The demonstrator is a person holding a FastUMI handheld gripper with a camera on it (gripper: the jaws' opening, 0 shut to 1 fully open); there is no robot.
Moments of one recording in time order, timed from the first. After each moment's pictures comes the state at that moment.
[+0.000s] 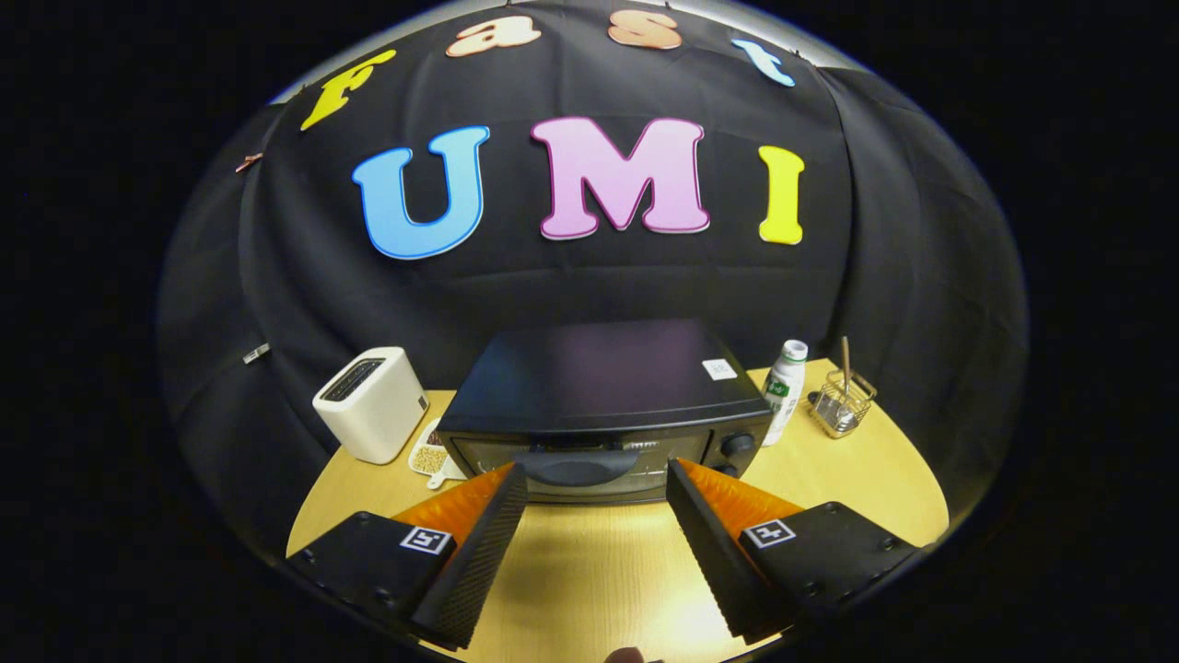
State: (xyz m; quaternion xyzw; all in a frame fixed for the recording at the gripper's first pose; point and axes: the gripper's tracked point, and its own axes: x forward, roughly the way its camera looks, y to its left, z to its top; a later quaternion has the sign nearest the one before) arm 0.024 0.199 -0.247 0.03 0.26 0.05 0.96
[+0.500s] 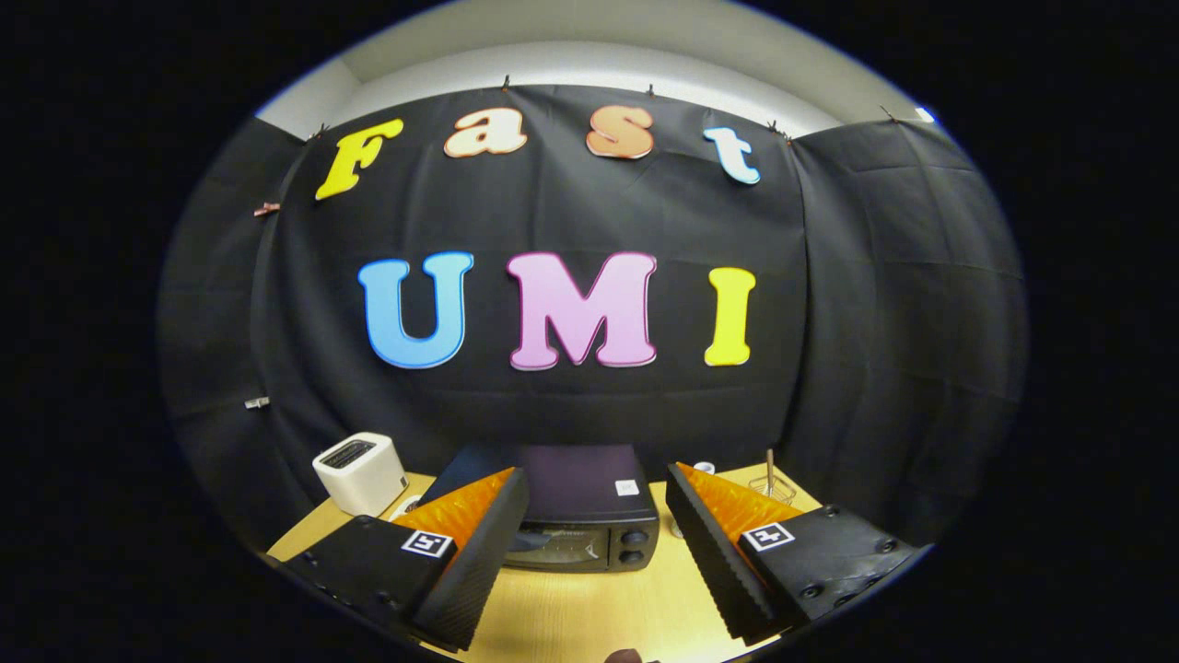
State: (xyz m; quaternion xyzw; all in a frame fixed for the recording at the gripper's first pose) arm 0.008 0.096 -0.096 0.02 0.08 0.02 1.00
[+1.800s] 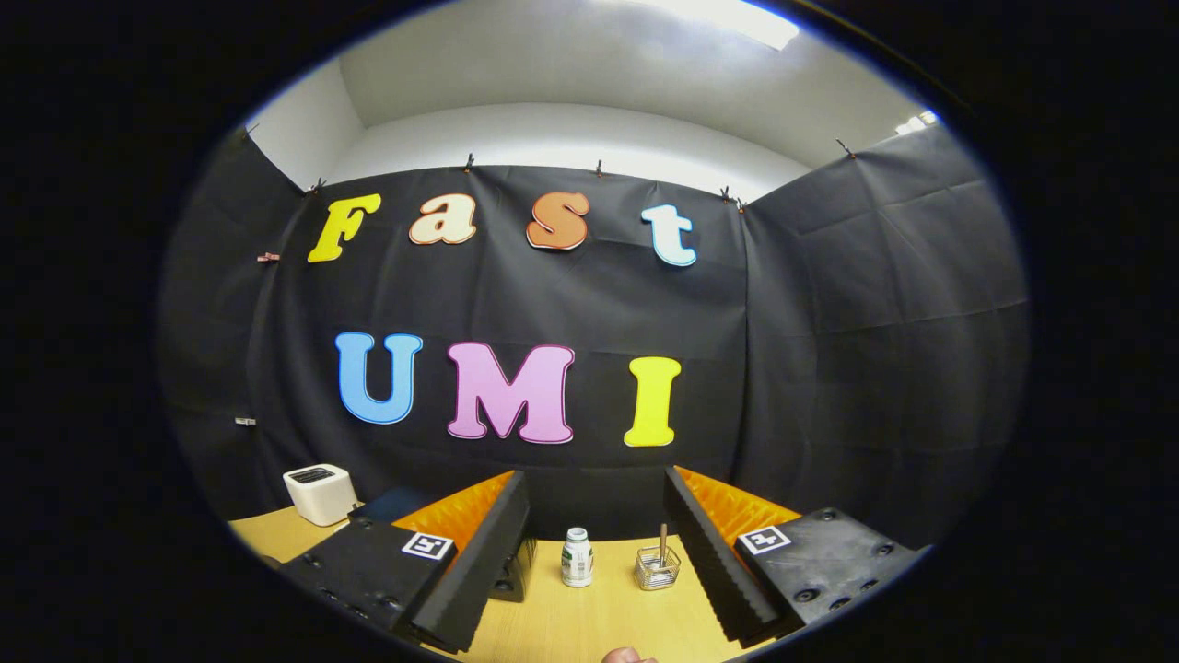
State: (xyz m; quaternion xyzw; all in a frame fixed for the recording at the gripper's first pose) arm -0.030 -0.092 -0.030 0.01 -0.02 0.02 1.00
